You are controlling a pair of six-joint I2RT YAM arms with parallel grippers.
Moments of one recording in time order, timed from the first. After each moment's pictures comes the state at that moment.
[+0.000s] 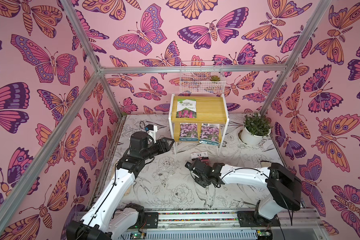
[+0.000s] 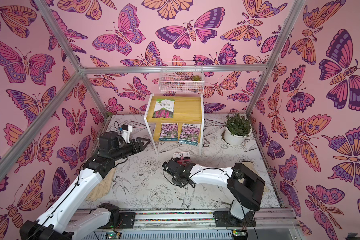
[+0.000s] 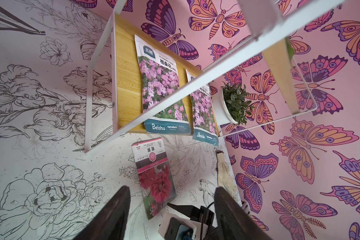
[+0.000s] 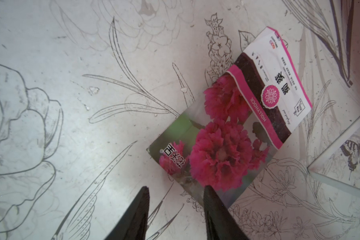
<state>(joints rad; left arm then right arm) -0.27 1.03 0.89 -0.32 0.45 -0.65 1.07 1.62 0.97 -0.54 0.29 0.02</state>
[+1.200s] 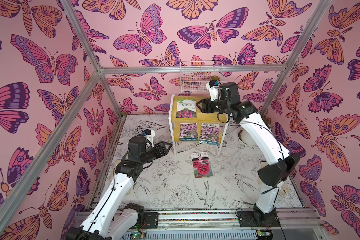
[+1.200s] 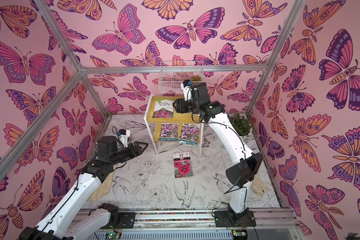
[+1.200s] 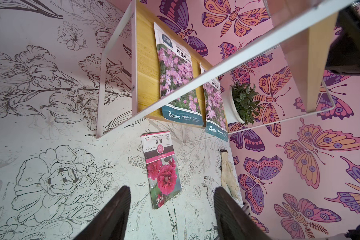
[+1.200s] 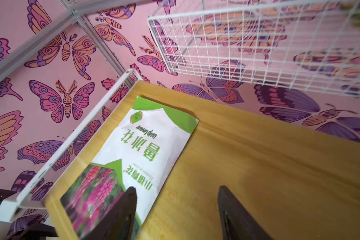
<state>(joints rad) -0.23 0.97 0.81 -0.34 0.46 -0.67 0.49 1.94 2.21 -0.77 -0.25 0.30</state>
